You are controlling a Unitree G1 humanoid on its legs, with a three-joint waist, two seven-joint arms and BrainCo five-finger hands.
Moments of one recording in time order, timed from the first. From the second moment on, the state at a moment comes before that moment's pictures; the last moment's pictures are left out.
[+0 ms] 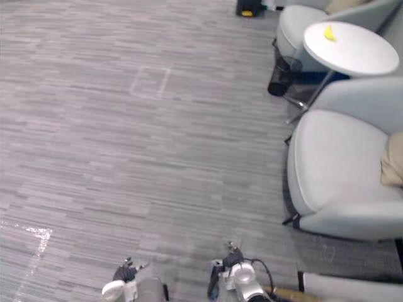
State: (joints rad) left arm 0.05 0.05 0.14 0.93 -0.12 -0.09 0.13; right arm -0.06 -0.04 0.13 0.97 -0.11 0.00 -0.12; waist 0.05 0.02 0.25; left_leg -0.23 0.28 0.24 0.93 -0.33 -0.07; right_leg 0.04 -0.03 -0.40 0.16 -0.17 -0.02
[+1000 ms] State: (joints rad) left arm 0.06 0.00 0.15 0.97 -0.06 -0.08 0.13; right arm -0.06 -0.03 0.04 0.93 -0.12 -0.02 -0.11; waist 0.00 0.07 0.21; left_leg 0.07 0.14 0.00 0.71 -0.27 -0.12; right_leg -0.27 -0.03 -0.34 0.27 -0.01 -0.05
